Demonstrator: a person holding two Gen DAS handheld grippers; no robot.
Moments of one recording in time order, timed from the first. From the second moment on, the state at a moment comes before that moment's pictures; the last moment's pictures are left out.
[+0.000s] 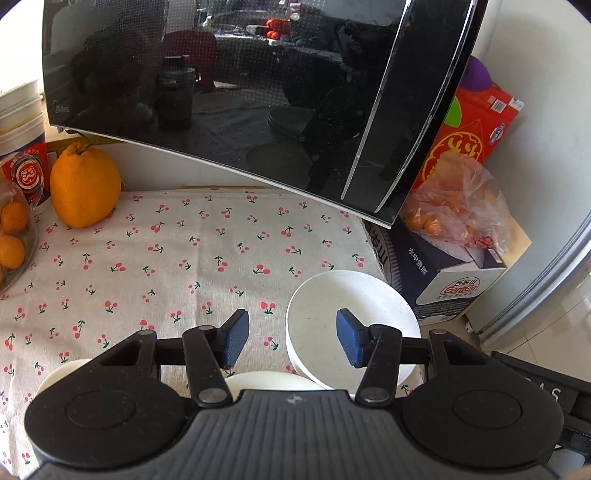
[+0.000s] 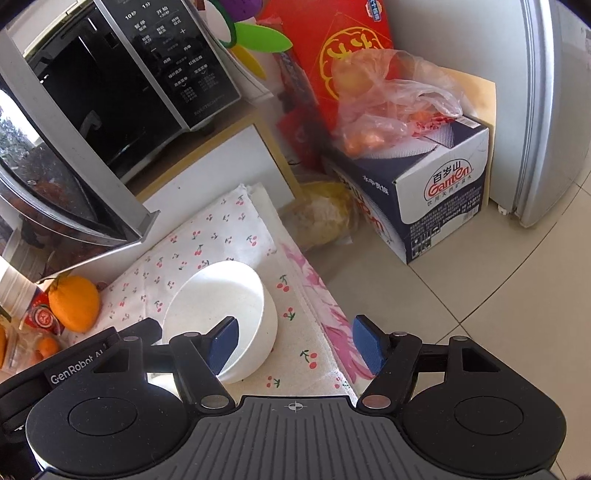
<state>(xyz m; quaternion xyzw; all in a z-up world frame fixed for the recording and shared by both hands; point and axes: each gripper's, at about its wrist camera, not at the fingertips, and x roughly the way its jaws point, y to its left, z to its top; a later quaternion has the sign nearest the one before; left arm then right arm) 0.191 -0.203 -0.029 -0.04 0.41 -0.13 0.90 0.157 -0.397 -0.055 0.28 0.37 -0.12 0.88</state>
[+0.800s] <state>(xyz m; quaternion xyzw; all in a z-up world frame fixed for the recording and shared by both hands) 0.224 -0.208 -0.058 -0.06 0.45 -0.15 0.88 0.201 -0.373 -0.077 0.22 0.41 -0.10 0.88</state>
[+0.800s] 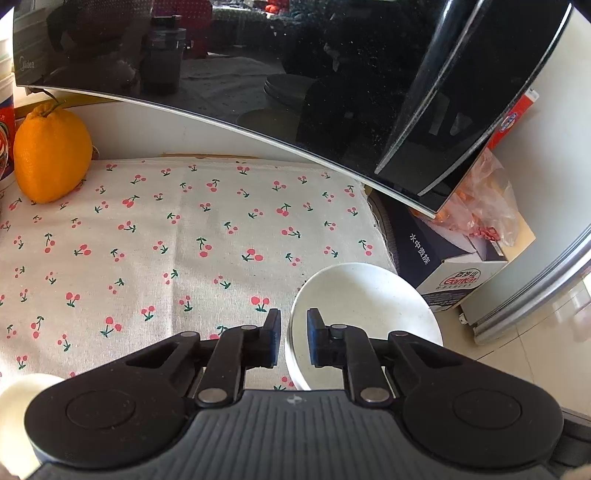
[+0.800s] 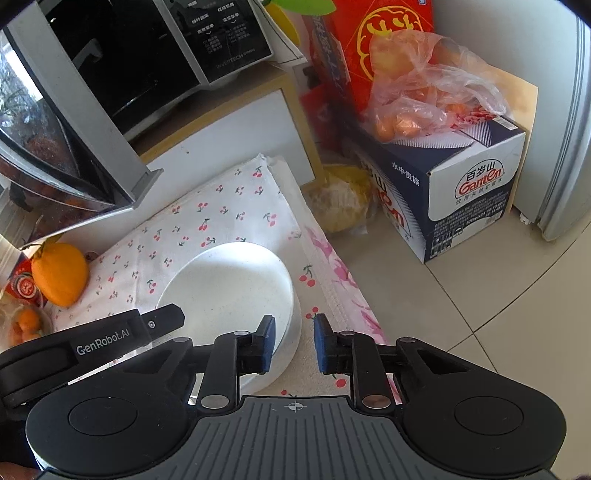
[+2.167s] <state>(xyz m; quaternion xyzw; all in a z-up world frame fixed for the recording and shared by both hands) 0.111 -0.157 0.016 -0.12 0.39 -0.19 0.89 0.075 -0.339 0.013 0.17 0.34 -0.04 0.93</state>
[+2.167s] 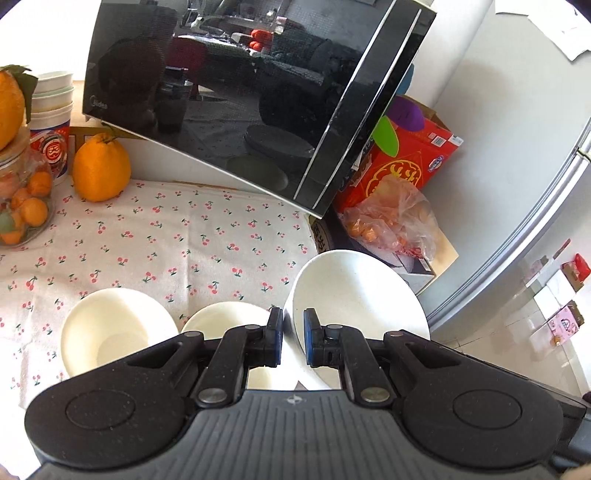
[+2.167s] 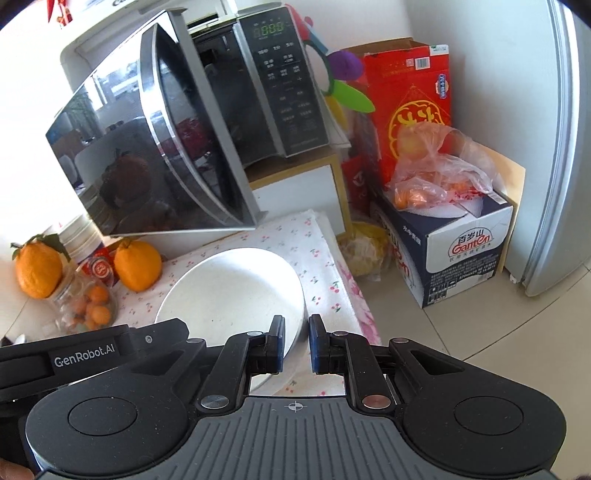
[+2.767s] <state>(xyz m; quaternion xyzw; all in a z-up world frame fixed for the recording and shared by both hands) 0.043 -0.090 -0.028 -0.11 0.48 -0.17 0.86 0.034 -0.258 -0.024 0.06 0.44 0.06 0.90</state>
